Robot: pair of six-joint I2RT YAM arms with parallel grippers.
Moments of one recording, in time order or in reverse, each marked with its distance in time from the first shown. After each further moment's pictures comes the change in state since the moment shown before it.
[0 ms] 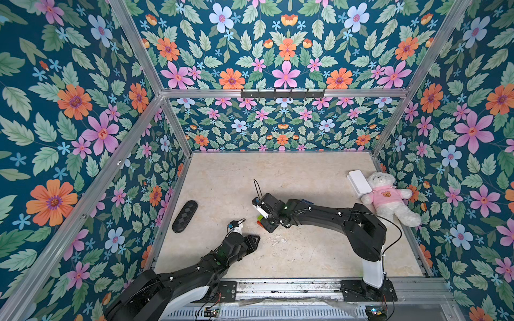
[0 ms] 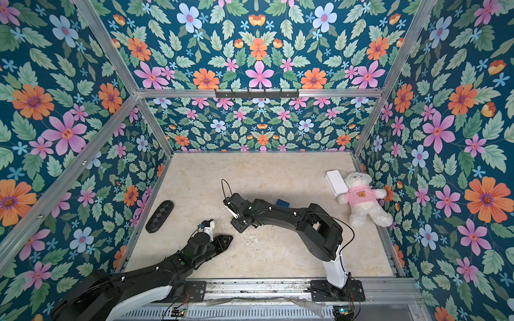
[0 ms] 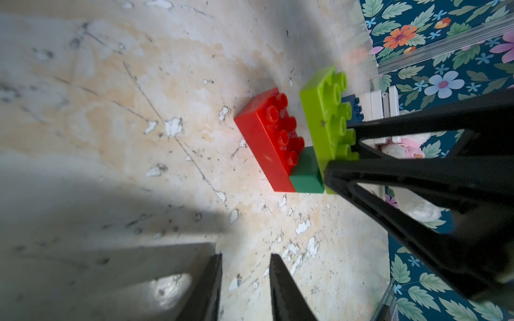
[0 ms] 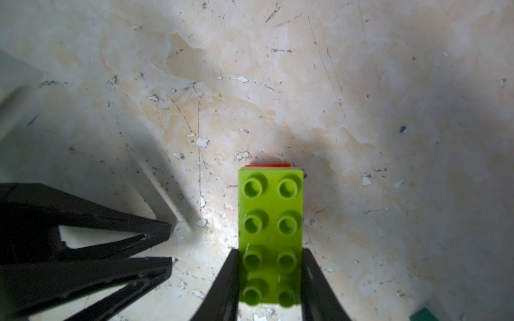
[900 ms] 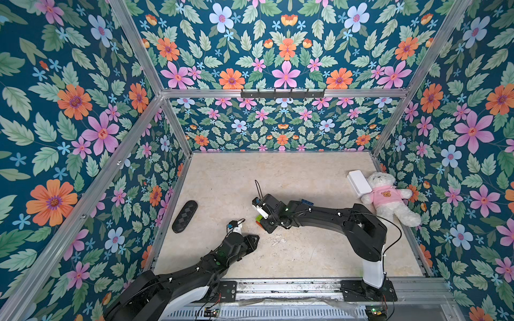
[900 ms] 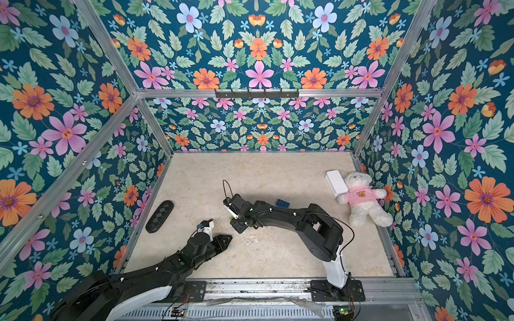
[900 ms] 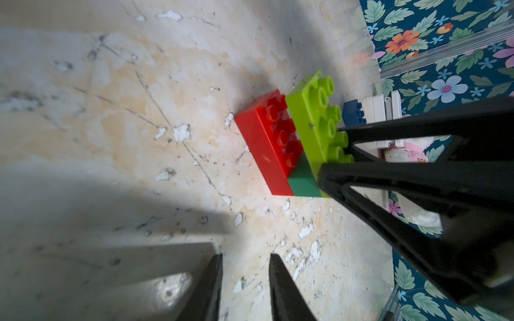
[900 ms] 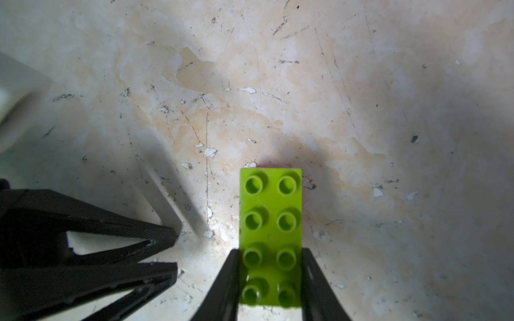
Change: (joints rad) left arm 0.000 -0.009 0.000 -0.013 -0.019 0.000; right arm 0.001 -0.006 -0.041 0.081 -0.026 0.015
